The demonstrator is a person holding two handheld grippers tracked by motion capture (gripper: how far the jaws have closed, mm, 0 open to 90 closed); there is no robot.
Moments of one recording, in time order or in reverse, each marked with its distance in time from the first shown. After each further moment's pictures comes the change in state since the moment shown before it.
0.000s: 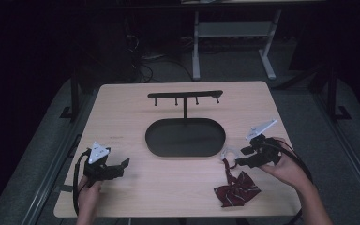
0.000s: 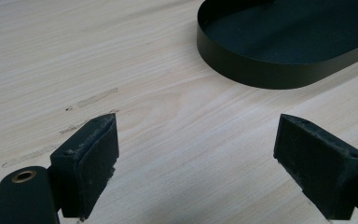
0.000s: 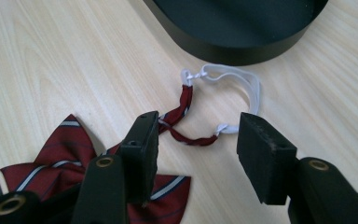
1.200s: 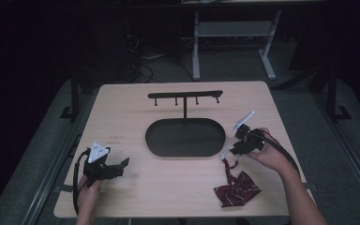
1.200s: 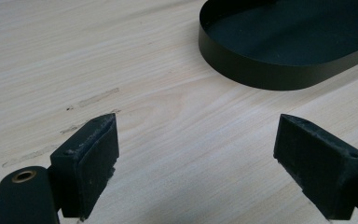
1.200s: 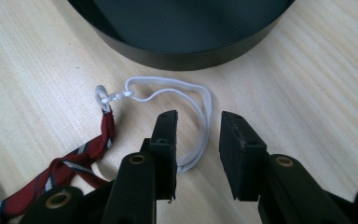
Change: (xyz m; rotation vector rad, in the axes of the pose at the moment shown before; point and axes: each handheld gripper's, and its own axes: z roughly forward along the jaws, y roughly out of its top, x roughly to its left) left arm 0.002 0.000 0.000 0.004 0.000 -0.001; right arm -0.036 0.028 0.052 0.161 -0.069 0.019
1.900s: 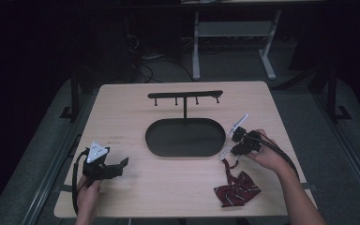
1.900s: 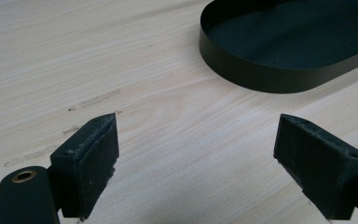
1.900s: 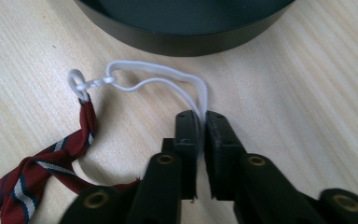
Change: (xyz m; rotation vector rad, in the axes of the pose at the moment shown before) left arm 0.001 0.000 -0.002 -0.009 -0.001 -0.008; right arm 0.004 0.001 0.014 0.066 -0.046 -0.052
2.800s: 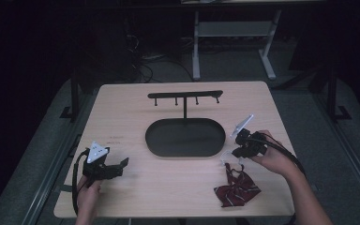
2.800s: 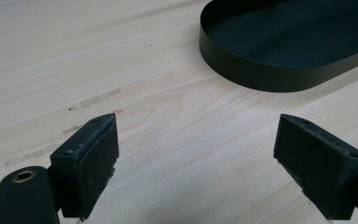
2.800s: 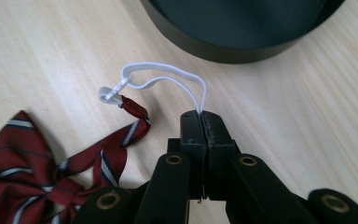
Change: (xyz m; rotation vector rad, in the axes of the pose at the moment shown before) left arm -0.001 0.000 0.000 0.001 0.003 0.004; right arm 0.024 -0.004 -0.040 -0.043 0.040 -0.059
